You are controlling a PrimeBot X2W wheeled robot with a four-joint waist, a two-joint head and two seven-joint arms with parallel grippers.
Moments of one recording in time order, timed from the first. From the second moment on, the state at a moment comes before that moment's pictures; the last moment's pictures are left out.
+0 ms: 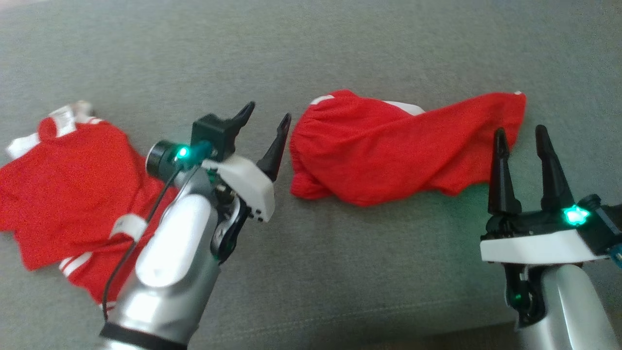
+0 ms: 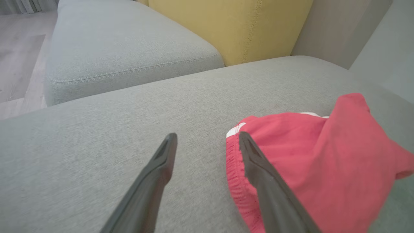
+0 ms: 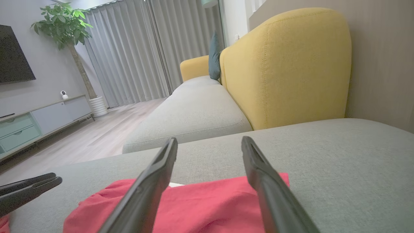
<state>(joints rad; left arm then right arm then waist) -0.53 0.05 -0.44 0.48 -0.21 -0.06 -0.08 -0.12 -0.04 0.03 0.06 0.23 0.13 -0.26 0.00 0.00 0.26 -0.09</state>
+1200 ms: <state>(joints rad) -0.84 0.05 -0.49 0.53 -0.25 0.06 -0.25 -0.13 -0.04 0.07 0.05 0.29 0.13 -0.26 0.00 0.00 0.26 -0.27</state>
